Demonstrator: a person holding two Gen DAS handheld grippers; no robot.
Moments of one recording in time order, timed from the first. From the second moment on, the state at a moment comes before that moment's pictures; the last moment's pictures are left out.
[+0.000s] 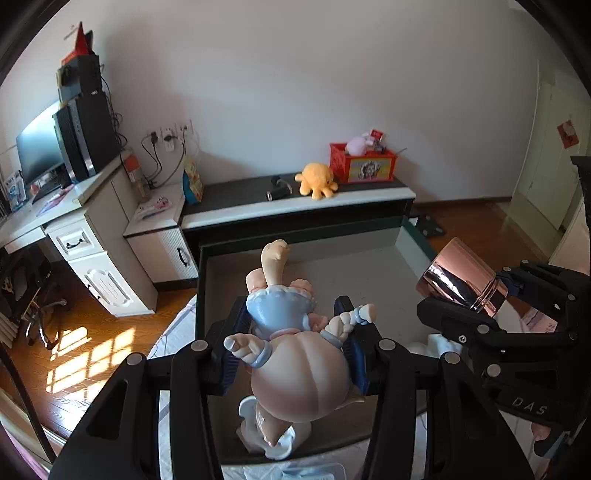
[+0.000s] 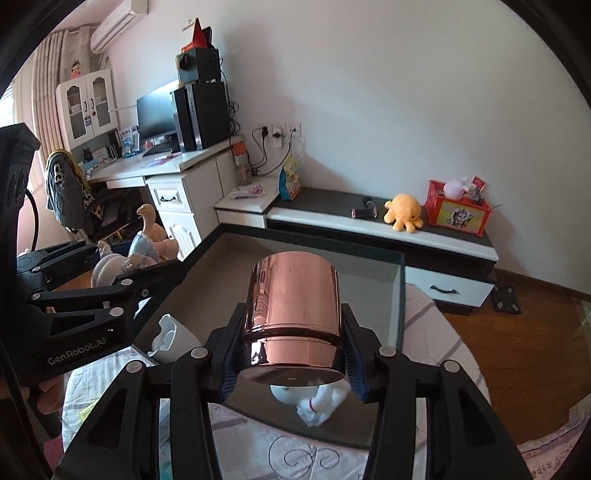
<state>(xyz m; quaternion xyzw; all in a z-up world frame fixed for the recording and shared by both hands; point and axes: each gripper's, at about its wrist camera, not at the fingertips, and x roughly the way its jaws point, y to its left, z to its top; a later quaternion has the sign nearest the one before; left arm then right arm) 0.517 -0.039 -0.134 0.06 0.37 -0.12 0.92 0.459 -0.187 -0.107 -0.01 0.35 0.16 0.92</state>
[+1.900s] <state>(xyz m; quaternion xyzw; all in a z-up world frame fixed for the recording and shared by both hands) 0.077 0.007 -0.045 0.02 0.08 0.02 1.00 0.063 -0.175 -0.017 0.00 0.09 0.05 0.99</state>
